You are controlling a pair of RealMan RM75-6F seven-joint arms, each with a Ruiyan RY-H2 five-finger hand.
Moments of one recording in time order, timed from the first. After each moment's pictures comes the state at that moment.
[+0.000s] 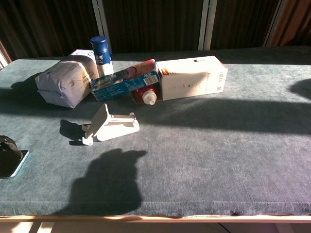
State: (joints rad) left arm -0.51 -1.21 0.12 -1.40 1.38 0.78 0.07; right arm -0.03 -1.10 -0.15 -1.58 -1.85 1.56 -0.09
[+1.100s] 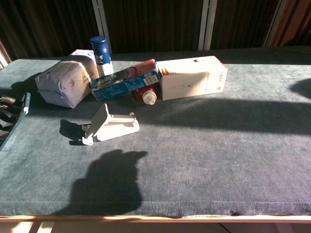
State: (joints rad) left arm -0.37 -1.25 -0.05 -1.58 1.31 1.07 -0.42; right arm -0.03 -1.10 -0.15 -1.58 -1.85 1.56 -0.08
